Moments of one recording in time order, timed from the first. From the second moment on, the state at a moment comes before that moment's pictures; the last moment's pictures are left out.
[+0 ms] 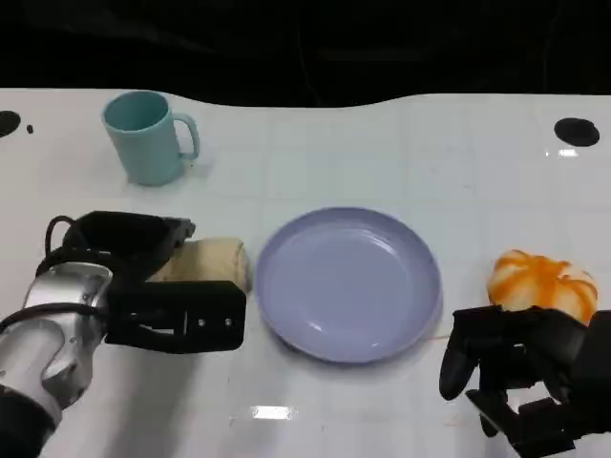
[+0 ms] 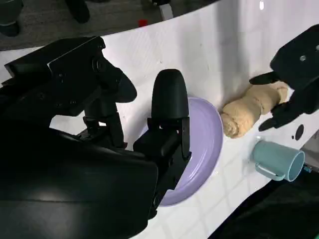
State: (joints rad) left arm -0.57 0.39 -0.48 0.57 0.86 0.09 -0.16; right arm 0.10 -0.41 0.14 -0.55 0.02 0.49 0.44
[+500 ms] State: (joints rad) left arm -0.69 0.33 -0.51 1.00 0.77 -0.12 0.11; right arm 0.10 -0.41 0.14 -0.57 0.02 0.50 0.44
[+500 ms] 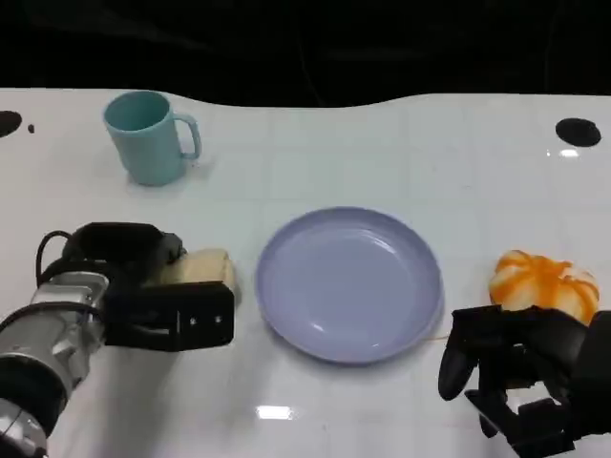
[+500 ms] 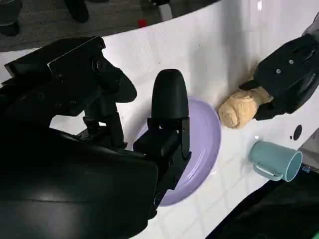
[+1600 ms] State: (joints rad) left arm -0.55 0.28 -0.42 0.51 0.68 -0.15 0.23; right arm 0.10 -0.41 0.14 -0.57 0.02 0.51 0.44
